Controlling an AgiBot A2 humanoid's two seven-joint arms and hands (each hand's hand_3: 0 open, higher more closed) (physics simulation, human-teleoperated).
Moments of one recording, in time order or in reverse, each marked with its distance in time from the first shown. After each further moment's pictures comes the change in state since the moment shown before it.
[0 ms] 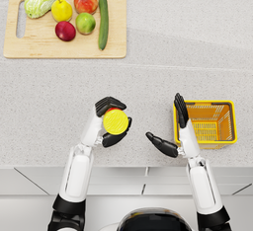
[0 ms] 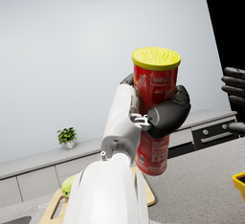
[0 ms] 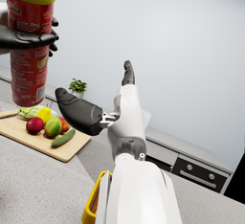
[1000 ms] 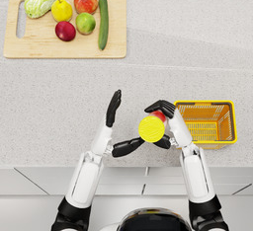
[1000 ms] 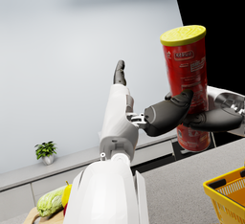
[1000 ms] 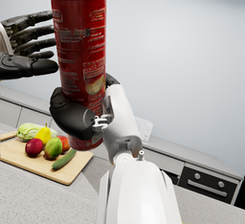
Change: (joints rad) left arm -0.061 0.024 -0.004 -0.110 0.000 0.102 0.001; right arm 0.156 -0.112 -0.056 -0.100 0.006 0.201 0.003
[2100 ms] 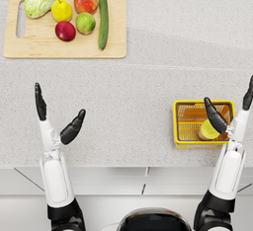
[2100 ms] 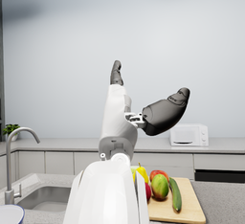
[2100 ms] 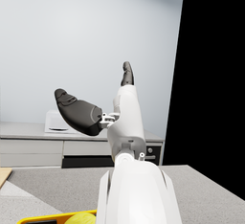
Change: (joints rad) left arm 0.003 -0.017 -0.414 0.077 -0.001 0.028 0.003; right arm 0.029 0.048 -0.434 -0.019 -0.002 -0.194 -0.012
